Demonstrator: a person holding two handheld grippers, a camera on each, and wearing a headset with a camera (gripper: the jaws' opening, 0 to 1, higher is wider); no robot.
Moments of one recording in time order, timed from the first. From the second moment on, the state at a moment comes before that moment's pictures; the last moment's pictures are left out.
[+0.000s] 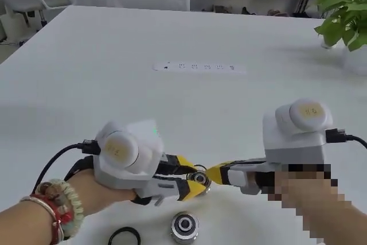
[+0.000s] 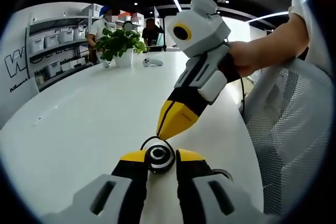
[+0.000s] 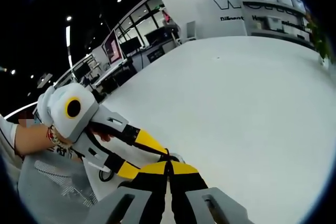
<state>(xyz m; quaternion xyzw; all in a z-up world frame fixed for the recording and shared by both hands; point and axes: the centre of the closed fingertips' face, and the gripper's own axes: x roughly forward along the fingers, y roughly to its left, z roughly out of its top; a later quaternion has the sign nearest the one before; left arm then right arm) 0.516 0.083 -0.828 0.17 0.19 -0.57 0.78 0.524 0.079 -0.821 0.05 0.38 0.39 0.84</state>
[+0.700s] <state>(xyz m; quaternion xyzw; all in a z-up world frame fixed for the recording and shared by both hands) 0.517 0.094 -0.795 0.17 0.17 -0.57 0.78 0.536 0.070 -0.804 0.10 0.35 0.38 0.85</state>
